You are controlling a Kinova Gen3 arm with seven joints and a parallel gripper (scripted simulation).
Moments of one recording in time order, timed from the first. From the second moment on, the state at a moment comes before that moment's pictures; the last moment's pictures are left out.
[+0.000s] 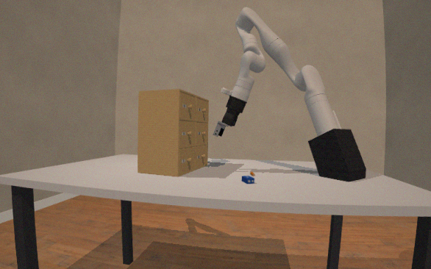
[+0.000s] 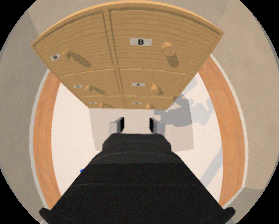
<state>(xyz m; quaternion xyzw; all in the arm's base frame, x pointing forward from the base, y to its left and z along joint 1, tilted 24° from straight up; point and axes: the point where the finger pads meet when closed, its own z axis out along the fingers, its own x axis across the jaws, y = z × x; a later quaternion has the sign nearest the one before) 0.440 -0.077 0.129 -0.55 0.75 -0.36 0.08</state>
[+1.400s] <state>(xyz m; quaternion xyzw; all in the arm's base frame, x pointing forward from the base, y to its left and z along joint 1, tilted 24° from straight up) 0.416 -0.057 0.151 -0.56 0.78 -0.28 0.02</state>
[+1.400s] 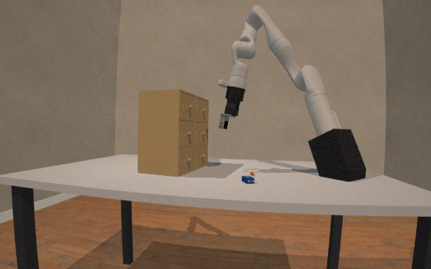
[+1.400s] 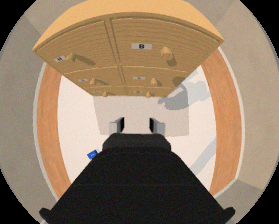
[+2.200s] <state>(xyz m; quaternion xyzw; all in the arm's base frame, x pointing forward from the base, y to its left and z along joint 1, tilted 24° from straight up) 0.405 -0.049 0.164 -0.56 0.79 -0.24 0.00</state>
